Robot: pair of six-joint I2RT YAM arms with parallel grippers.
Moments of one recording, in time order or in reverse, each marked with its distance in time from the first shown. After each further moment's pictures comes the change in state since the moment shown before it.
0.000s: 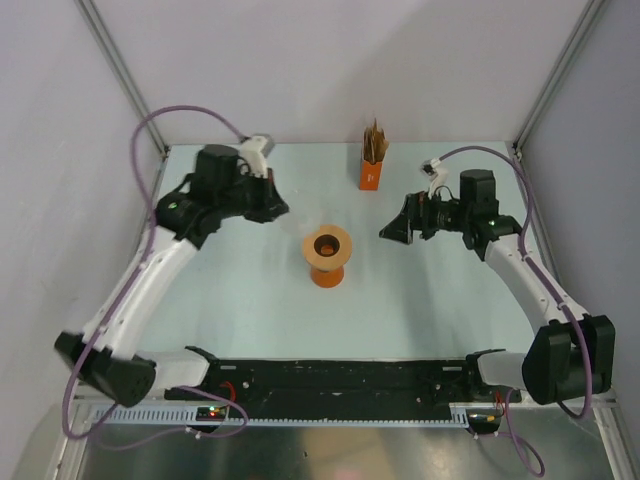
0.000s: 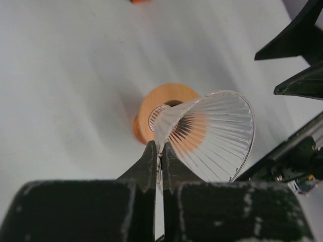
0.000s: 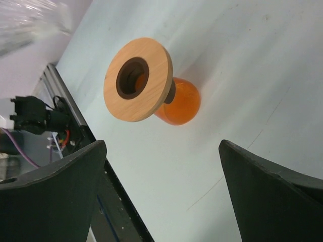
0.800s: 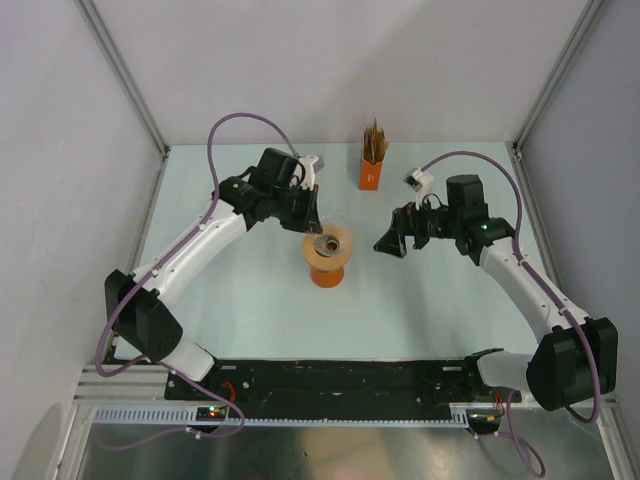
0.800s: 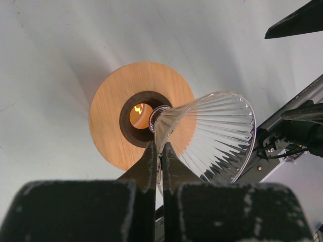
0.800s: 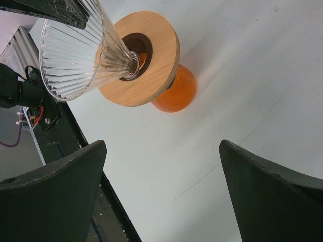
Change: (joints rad) left arm -0.174 0.337 0.051 -0.032 0.028 -0.077; right arm 0.119 -0.036 0.000 -0.108 0.105 -0.195
